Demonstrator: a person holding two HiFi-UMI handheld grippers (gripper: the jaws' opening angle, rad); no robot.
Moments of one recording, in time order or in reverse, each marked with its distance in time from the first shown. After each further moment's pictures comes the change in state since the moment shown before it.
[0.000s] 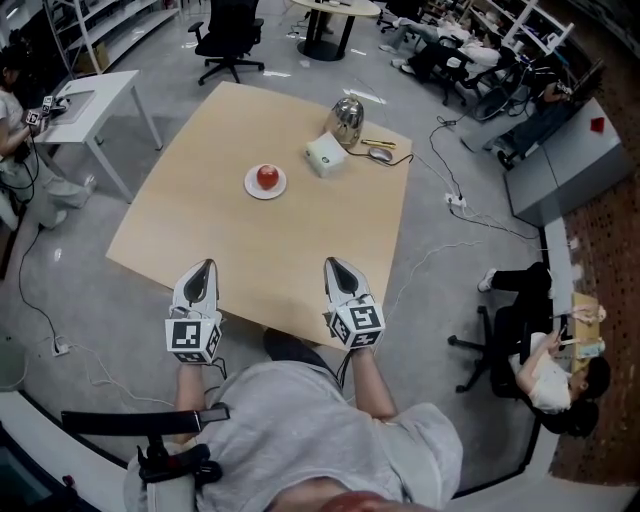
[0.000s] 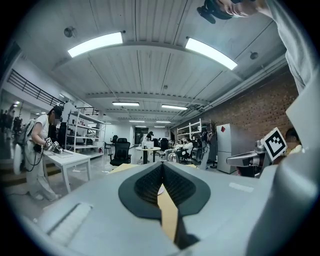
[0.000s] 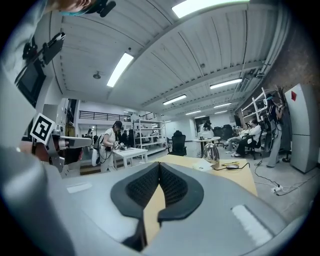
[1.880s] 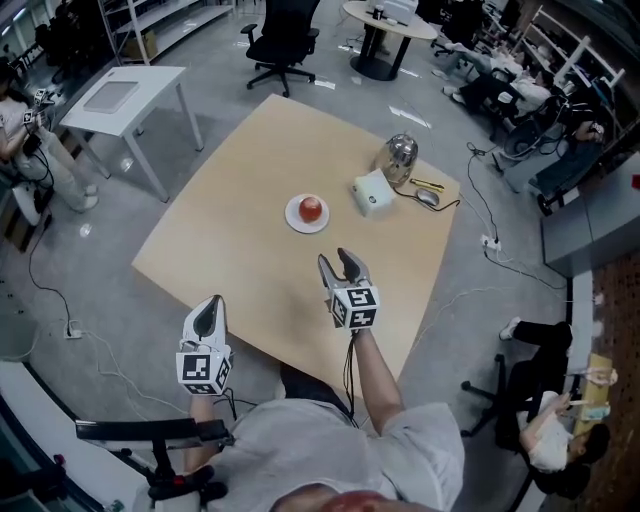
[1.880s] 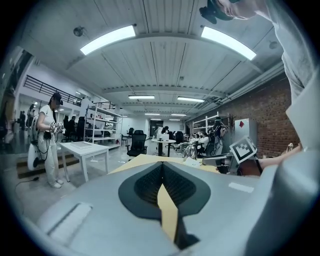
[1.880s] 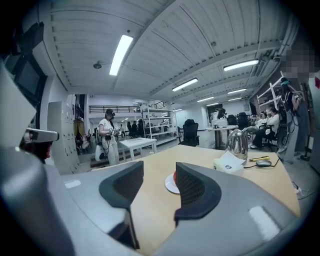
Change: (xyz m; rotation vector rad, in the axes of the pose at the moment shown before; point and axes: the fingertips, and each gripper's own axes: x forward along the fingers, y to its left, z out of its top) left arm -0.001 0.068 -0.034 -0.059 0.094 0.186; right arm 0.190 0.002 -0.031 -0.003 0.141 0.145
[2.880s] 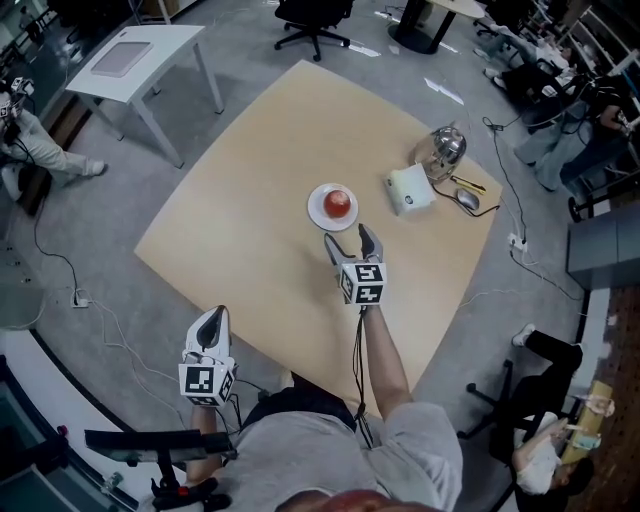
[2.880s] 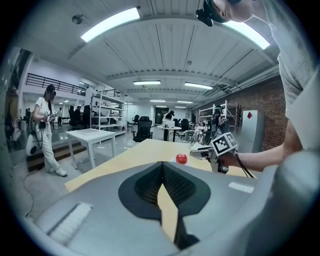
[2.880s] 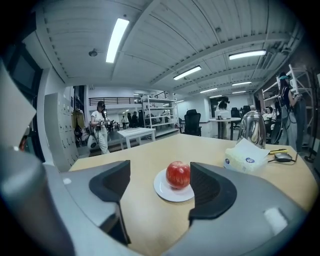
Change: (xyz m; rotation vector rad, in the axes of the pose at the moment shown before) left arm 0.030 0.030 -0.059 -0.035 0.168 0.057; right arm 0.132 -0.042 -0.050 -0.016 0.108 0.015
